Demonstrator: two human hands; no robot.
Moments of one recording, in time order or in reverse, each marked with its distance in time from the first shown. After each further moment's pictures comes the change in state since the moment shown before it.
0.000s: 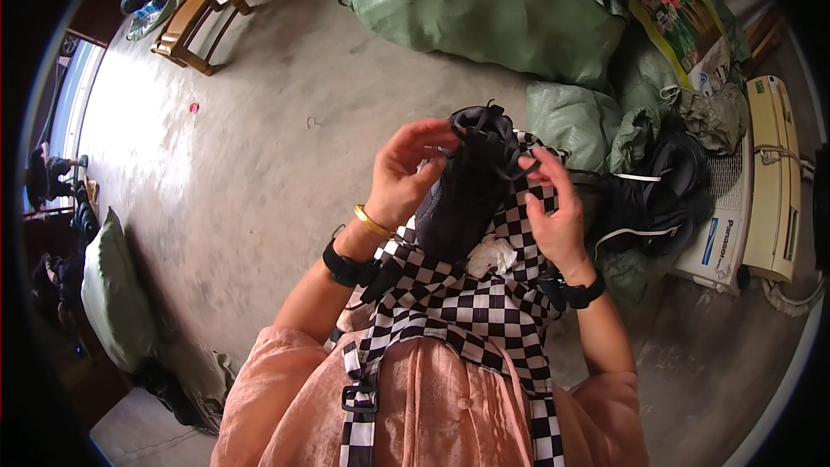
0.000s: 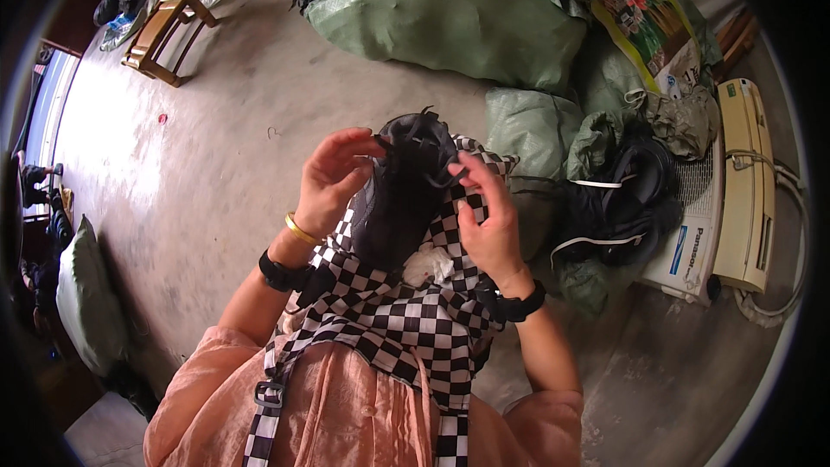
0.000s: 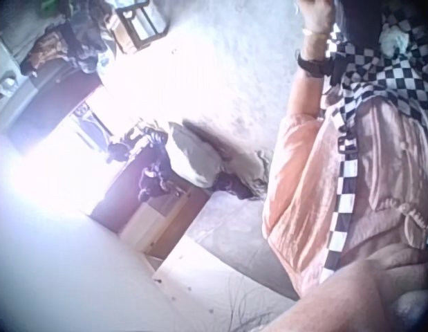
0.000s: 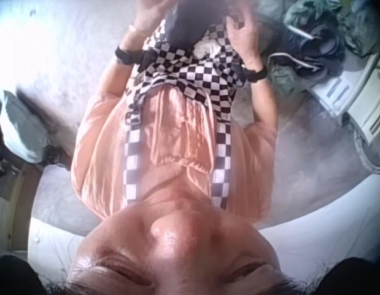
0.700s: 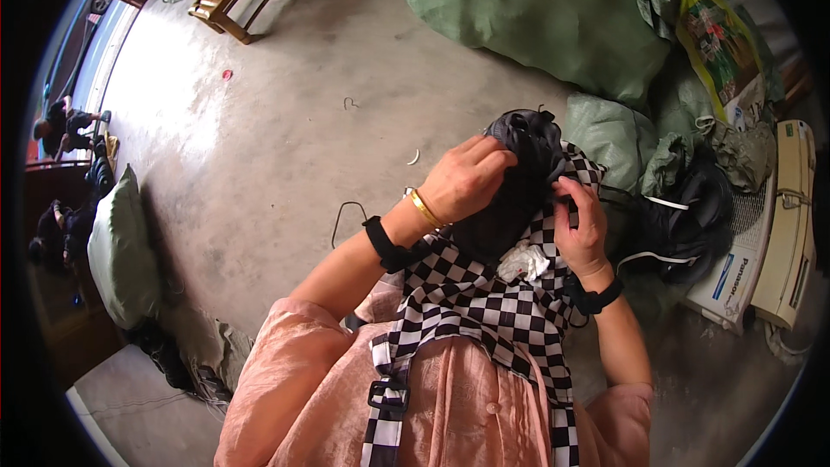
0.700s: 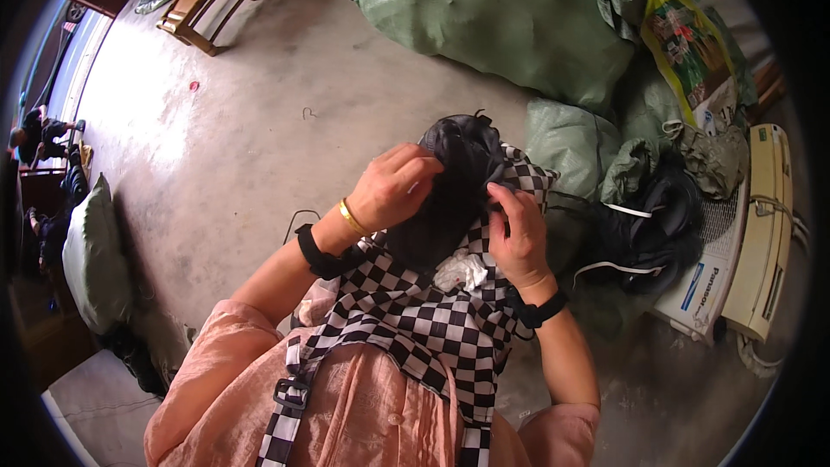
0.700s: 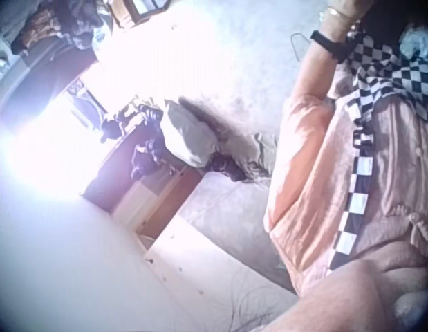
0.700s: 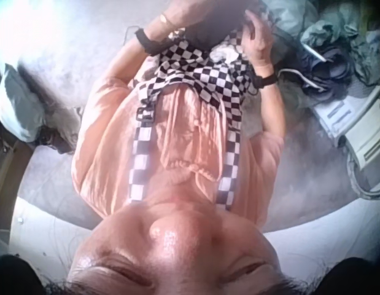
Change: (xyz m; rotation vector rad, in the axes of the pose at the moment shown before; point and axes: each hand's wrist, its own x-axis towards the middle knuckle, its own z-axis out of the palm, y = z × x) left_hand 0.006 -0.008 -0.008 1.185 -0.189 0.690; right_hand 0.001 0.031 0.016 -0.333 -0.010 -0.421
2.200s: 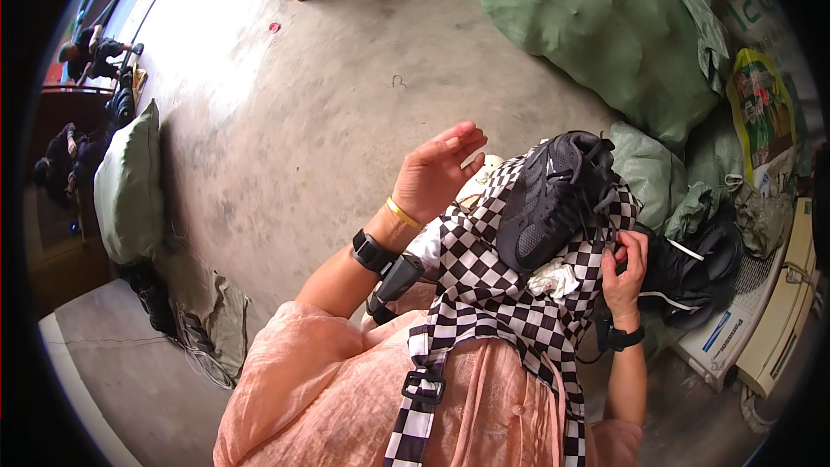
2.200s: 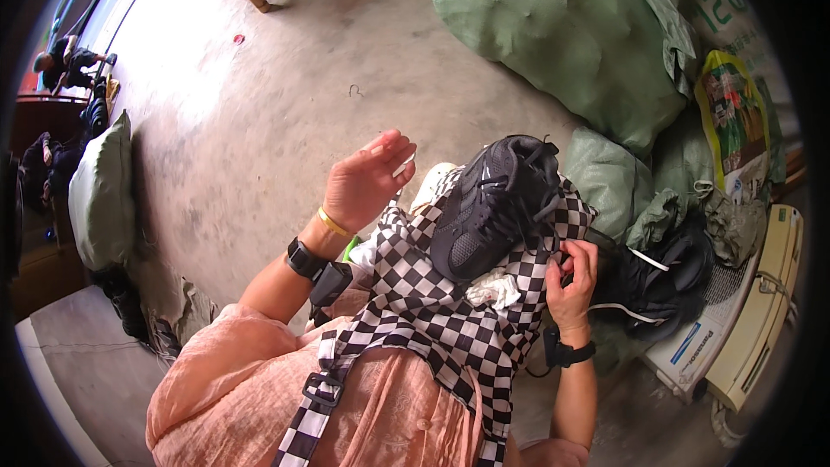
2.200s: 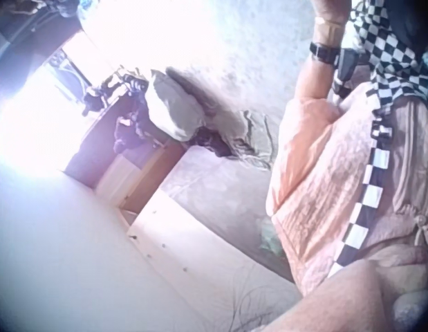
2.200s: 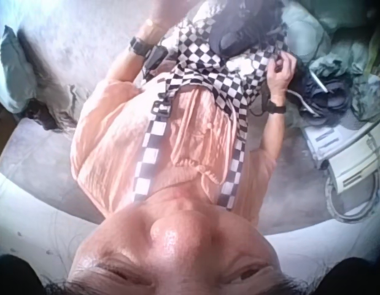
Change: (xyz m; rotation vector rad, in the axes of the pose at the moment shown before) left_hand -0.078 -0.020 -0.062 -1.757 0.600 -0.890; right_hand -0.037 0.014 -0.030 0.065 -0.202 0.370
